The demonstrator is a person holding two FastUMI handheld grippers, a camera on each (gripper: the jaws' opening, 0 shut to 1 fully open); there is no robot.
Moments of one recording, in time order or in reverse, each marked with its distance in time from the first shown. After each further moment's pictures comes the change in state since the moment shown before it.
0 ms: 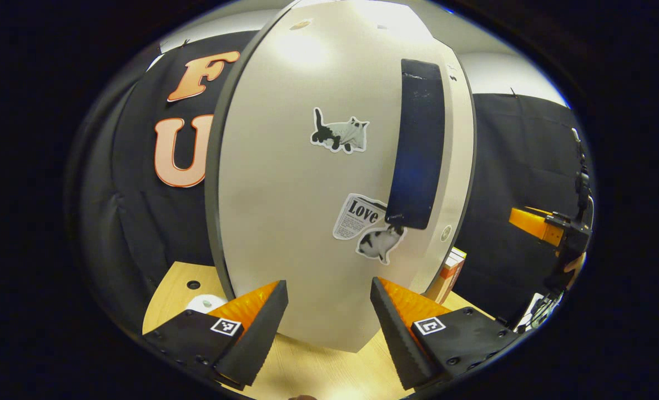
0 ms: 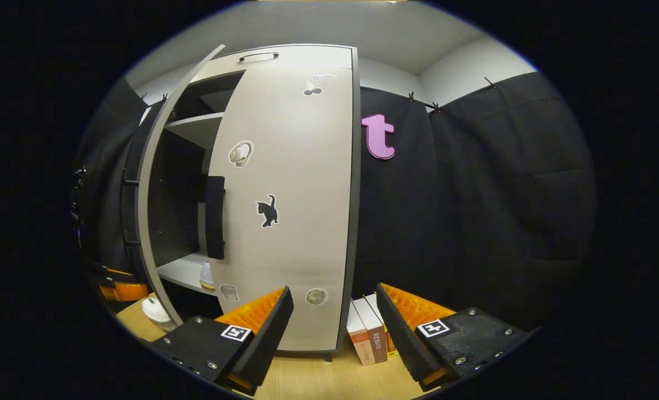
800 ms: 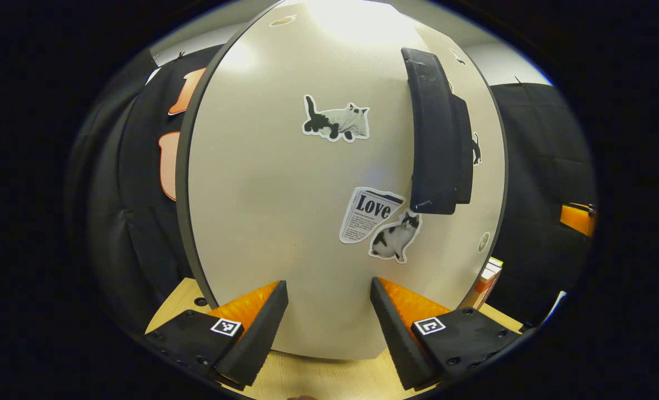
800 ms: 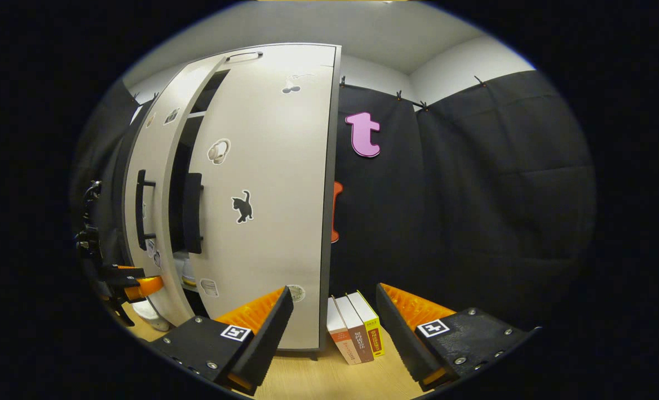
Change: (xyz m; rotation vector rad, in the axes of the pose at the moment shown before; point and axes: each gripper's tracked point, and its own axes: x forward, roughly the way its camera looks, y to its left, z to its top) left arm 0.043 0.006 0.004 0.053 -0.080 0.124; right arm 0.003 -0.031 -0.006 0.005 0.005 -0.048
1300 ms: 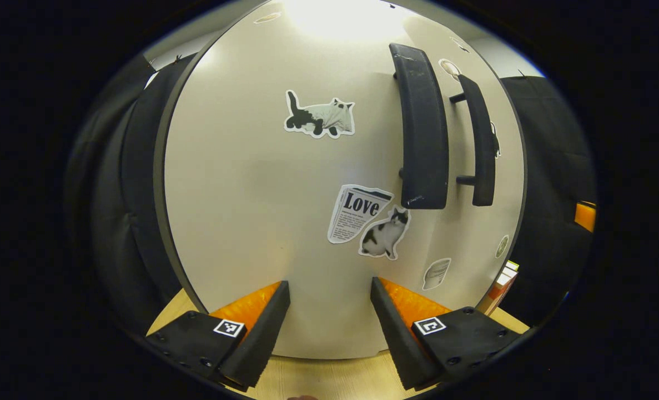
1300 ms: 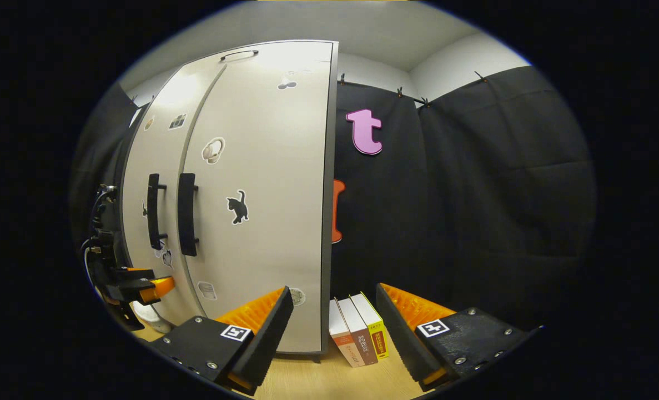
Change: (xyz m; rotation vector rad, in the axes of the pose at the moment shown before) left arm -0.001 -0.008 -0.001 0.019 0.024 0.058; right arm 0.018 -0.001 0.000 0.012 0.010 0.027
